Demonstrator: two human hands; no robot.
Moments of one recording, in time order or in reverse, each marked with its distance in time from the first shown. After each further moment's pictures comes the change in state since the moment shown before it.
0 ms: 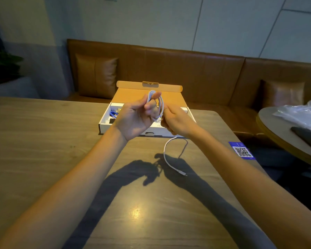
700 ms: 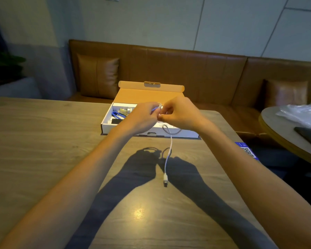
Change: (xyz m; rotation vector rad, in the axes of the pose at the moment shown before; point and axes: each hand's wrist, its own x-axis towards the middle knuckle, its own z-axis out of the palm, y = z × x) left_hand 0.017 -0.003 -0.004 1.795 0.367 0.061; right_hand 0.009 -0.015 -0.015 -0.492 0.033 -0.093
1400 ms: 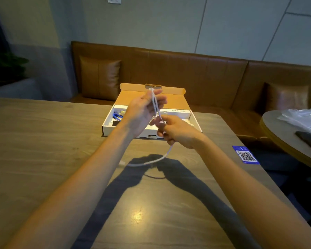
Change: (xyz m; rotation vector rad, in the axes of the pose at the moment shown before) left_hand 0.004 0.000 -0.006 -1.345 0.050 -0.071; right_hand -0.013 0.010 0.032 0.613 -0.275 0.241
